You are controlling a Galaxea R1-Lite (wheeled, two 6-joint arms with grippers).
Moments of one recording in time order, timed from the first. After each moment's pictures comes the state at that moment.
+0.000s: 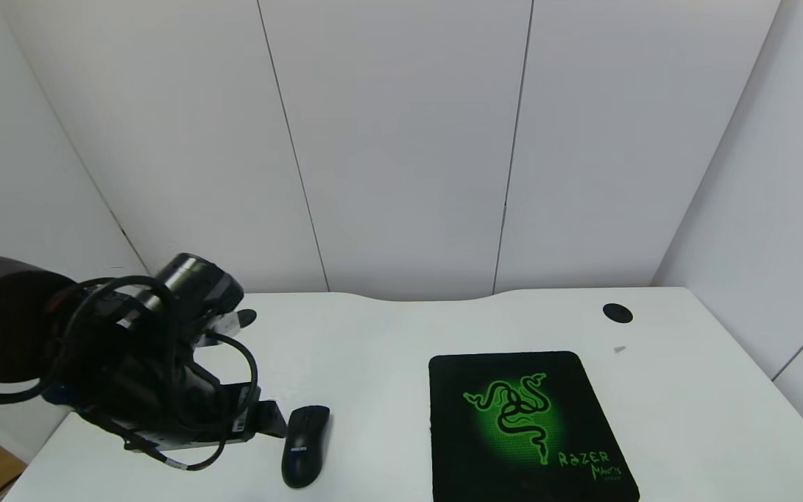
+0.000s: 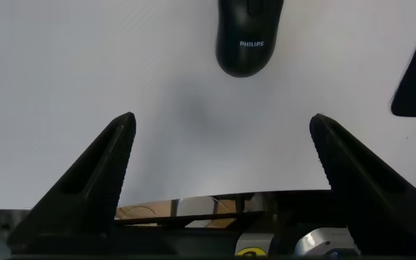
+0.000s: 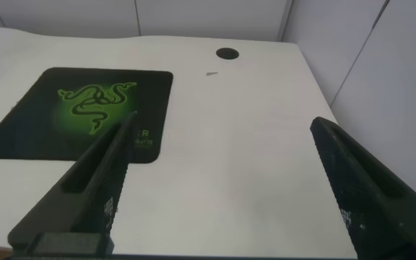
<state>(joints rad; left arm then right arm) -0.34 1.68 -1.03 0.56 0.09 -0.45 0.00 0.00 0.00 0.00 0.00 -0.02</state>
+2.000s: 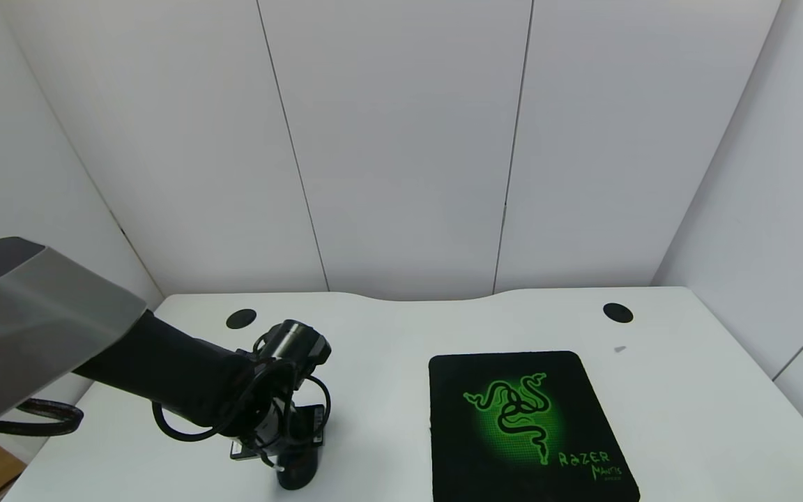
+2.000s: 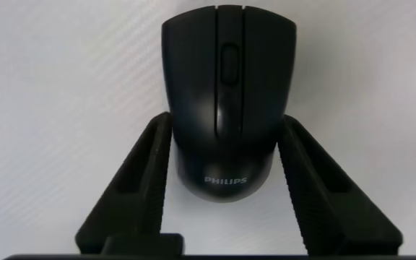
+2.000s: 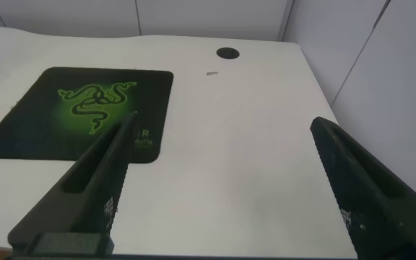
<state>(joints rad) -0.40 2.04 -0.92 0.09 0.20 -0.52 0.00 0.00 0.00 0.00 0.00 -0.02</state>
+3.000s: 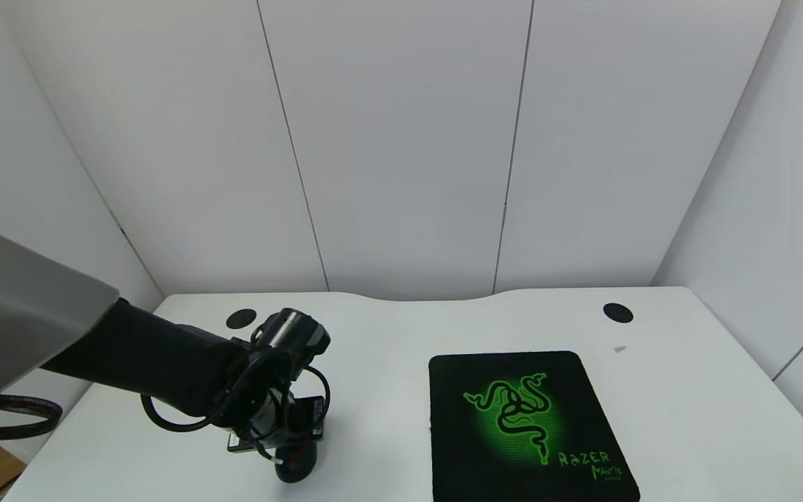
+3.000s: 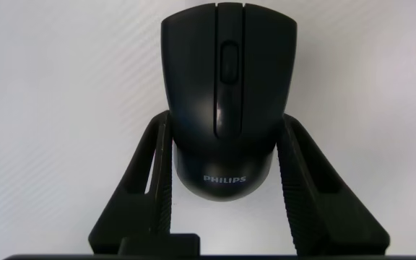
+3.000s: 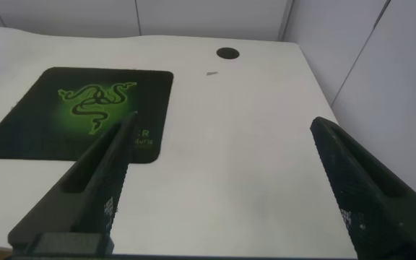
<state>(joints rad) -0.41 1.99 -0.97 0.19 0.20 -0.54 0.00 0.00 0.00 0.00 0.00 -0.02</state>
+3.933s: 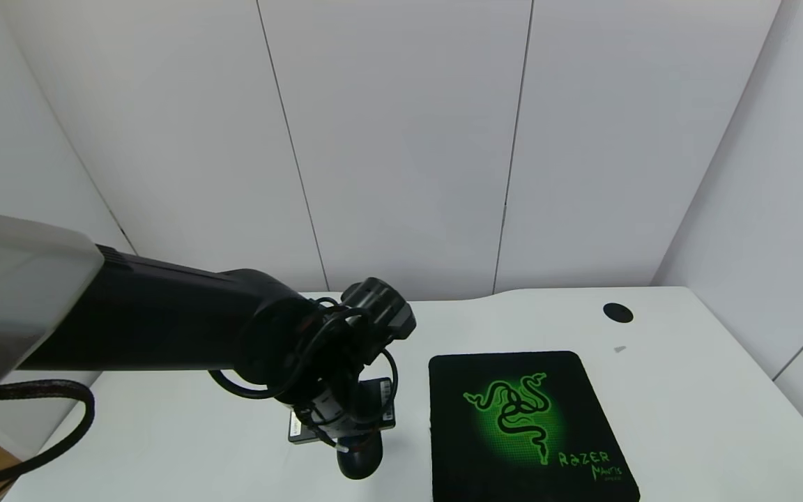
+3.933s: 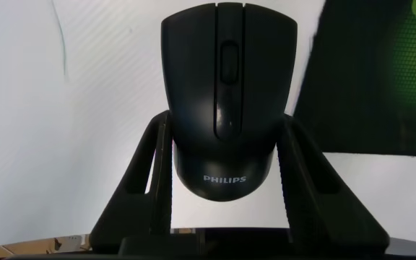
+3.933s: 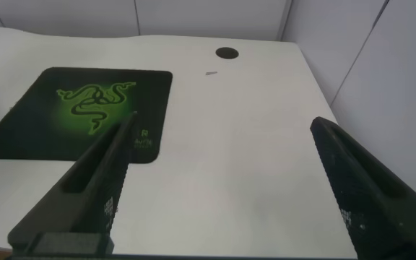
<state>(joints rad) -0.68 1.98 -1.31 0.55 0.20 -0.80 0.00 0.00 0.00 0.00 0.00 -0.02</state>
